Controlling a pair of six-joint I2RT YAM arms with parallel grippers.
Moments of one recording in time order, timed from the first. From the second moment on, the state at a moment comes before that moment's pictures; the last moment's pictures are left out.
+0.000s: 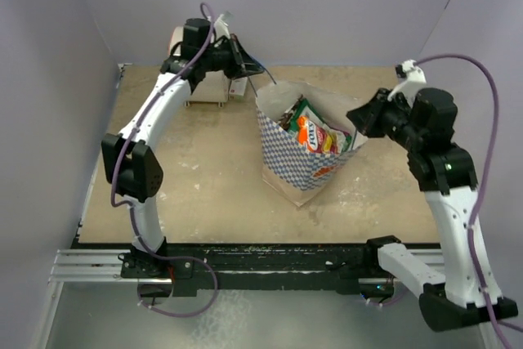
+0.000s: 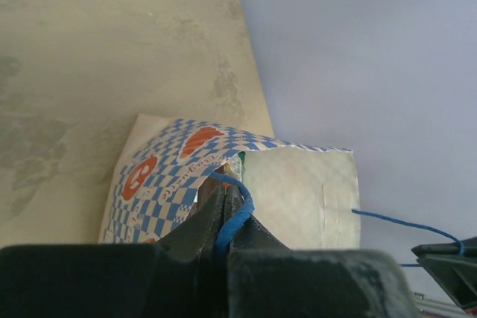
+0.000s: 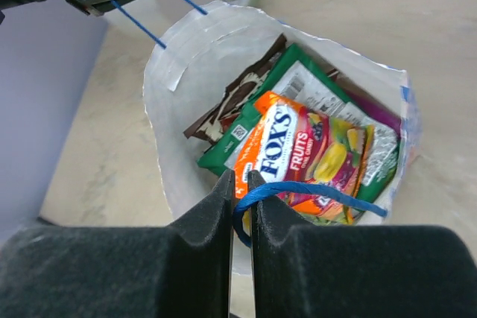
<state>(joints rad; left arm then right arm) -0.35 1.97 1.94 -0.35 0.62 -0.81 0.16 0.91 1.36 -0.79 -0.18 0.36</state>
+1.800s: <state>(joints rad) -0.07 1.39 1.52 -0.42 0.76 -0.83 0.71 1.17 1.29 -0.74 -0.02 0.39</state>
